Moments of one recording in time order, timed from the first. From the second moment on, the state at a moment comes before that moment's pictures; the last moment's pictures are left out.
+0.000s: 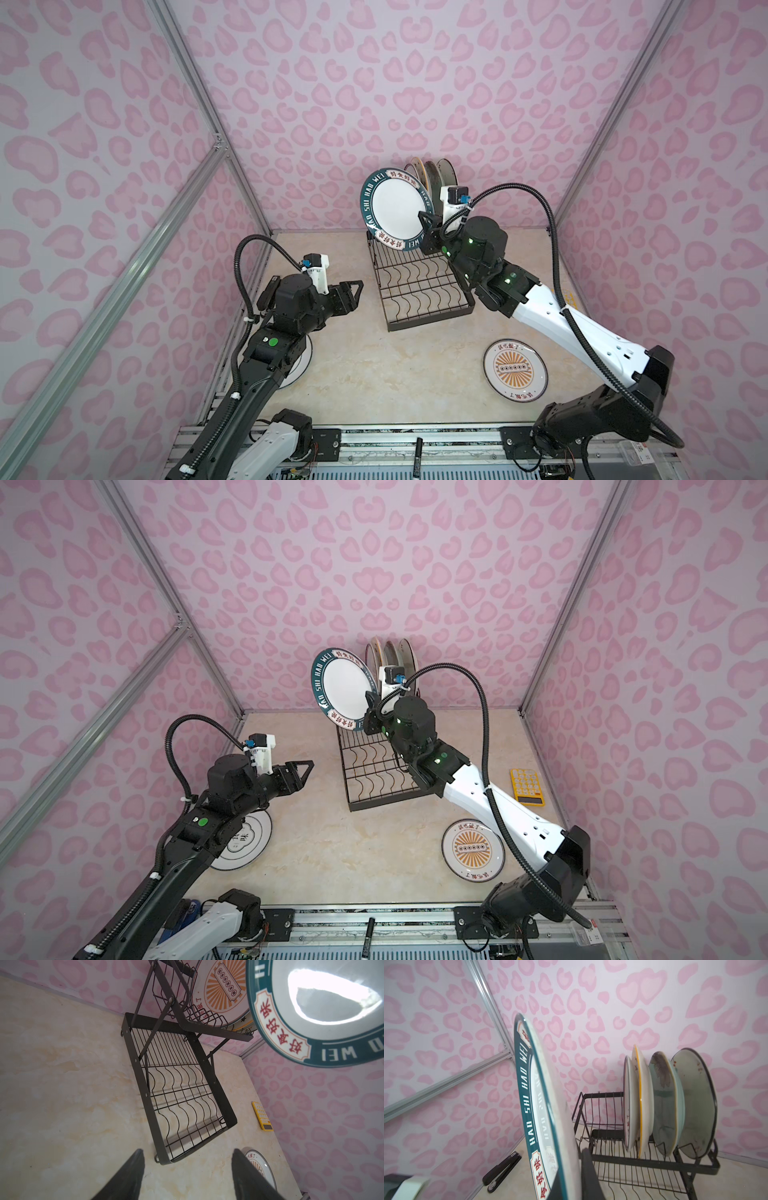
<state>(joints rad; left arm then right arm) -0.32 0.88 0.87 -0.39 0.21 -0.54 0.77 1.53 1.55 -0.03 0.31 0.24</state>
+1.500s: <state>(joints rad) -0.32 0.84 0.83 -0.43 0.23 -0.54 0.79 2.38 2.57 -0.30 0.98 -0.19</state>
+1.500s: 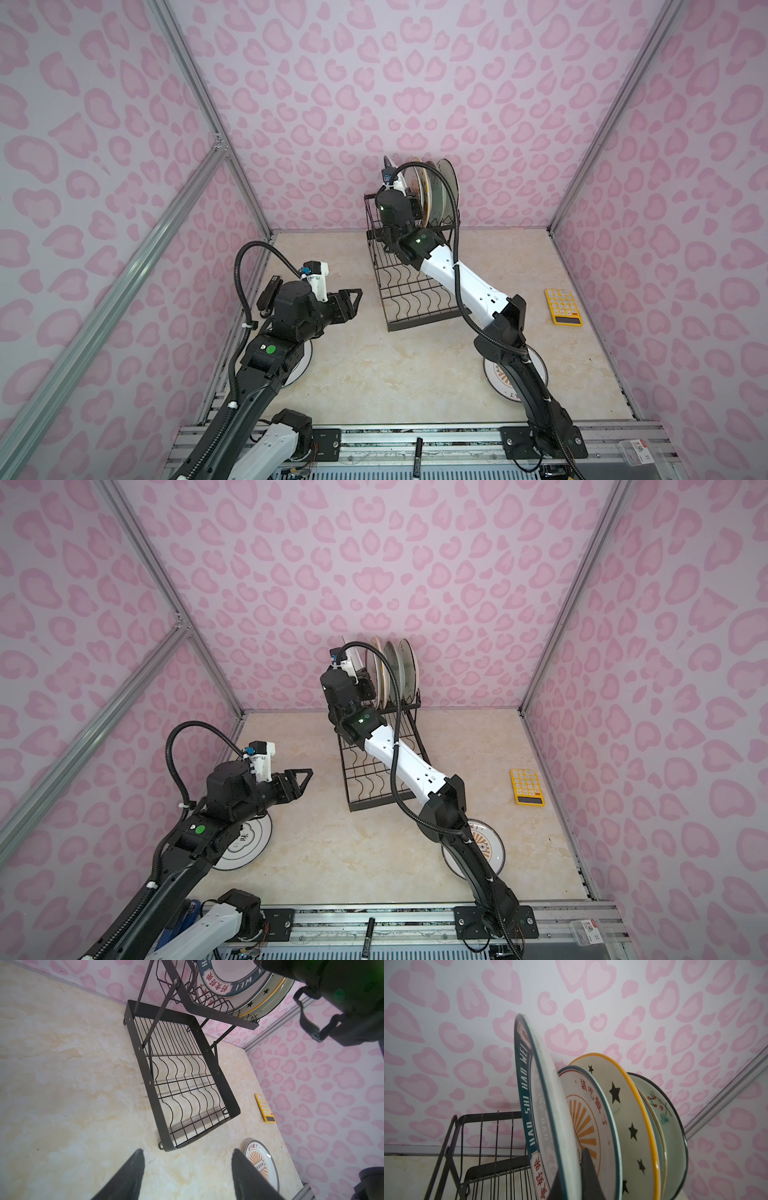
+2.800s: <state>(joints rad) -0.32 0.84 0.83 -0.43 0.23 -0.53 0.79 2.41 2.58 -0.40 1.02 -0.07</state>
